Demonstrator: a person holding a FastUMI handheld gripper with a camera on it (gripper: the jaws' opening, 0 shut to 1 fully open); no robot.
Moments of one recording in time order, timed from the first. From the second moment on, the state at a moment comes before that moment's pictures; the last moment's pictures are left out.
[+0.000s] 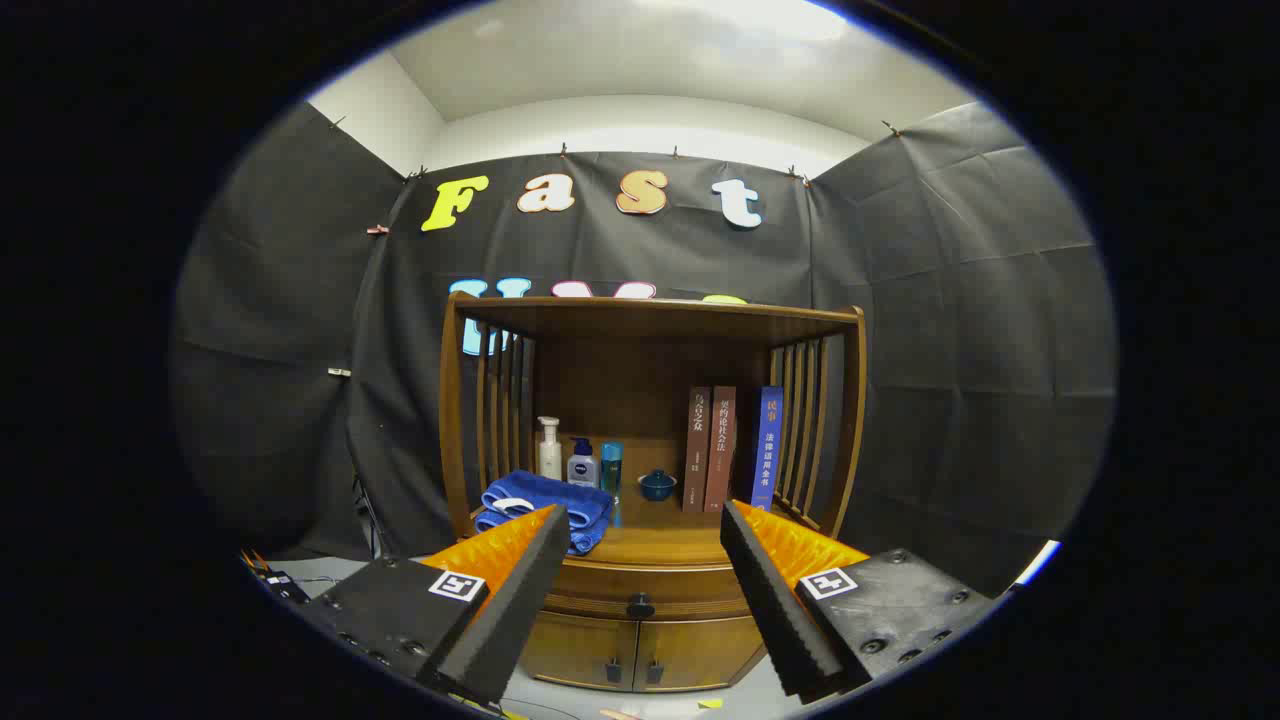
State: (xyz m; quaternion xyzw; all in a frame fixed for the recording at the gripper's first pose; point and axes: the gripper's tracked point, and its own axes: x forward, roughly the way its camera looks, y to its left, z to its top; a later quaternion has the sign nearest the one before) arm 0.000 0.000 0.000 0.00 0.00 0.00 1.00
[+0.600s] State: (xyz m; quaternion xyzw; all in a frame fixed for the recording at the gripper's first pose) arm 0.005 0.002 0.005 0.01 0.00 0.01 1.00
